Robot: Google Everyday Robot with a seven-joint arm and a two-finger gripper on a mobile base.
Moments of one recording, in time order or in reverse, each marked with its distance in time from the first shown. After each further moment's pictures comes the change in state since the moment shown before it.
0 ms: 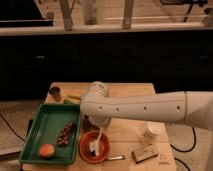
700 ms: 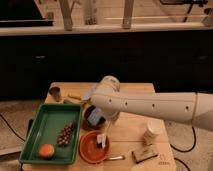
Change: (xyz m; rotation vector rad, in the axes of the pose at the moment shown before) arm 0.044 -0.003 0.002 0.005 0.016 0.048
